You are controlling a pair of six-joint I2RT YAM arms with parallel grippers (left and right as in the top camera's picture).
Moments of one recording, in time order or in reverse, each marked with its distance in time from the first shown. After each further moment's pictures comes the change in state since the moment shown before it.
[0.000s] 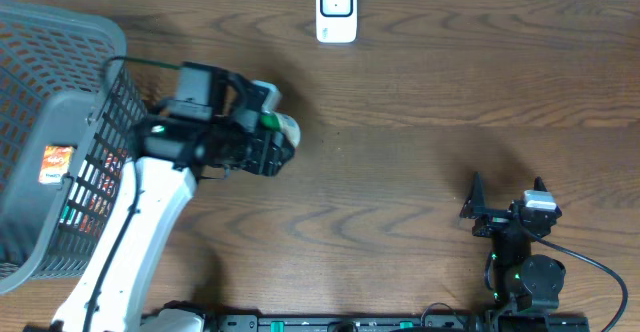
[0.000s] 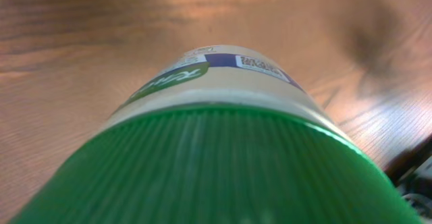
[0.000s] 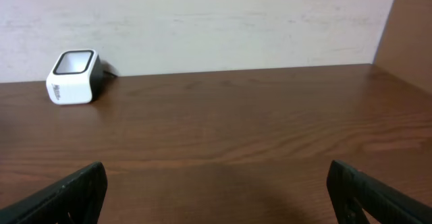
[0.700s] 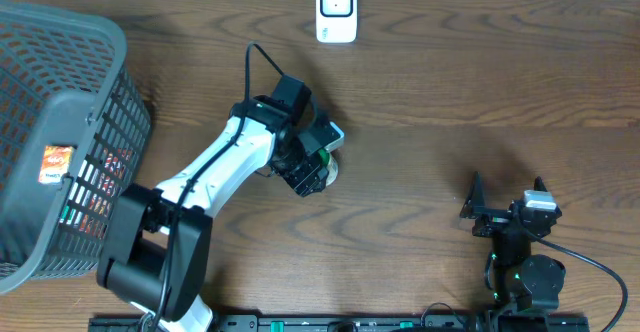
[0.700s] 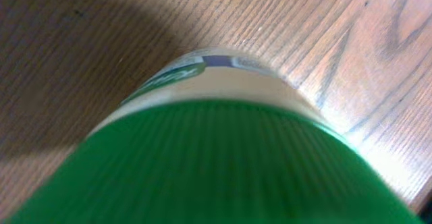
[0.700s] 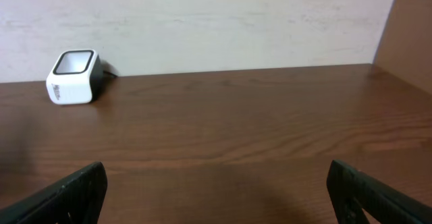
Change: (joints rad) left arm -0.215 0.419 -0.007 0.109 -0.079 0.399; right arm 0.000 0.000 0.000 0.000 0.000 0.000
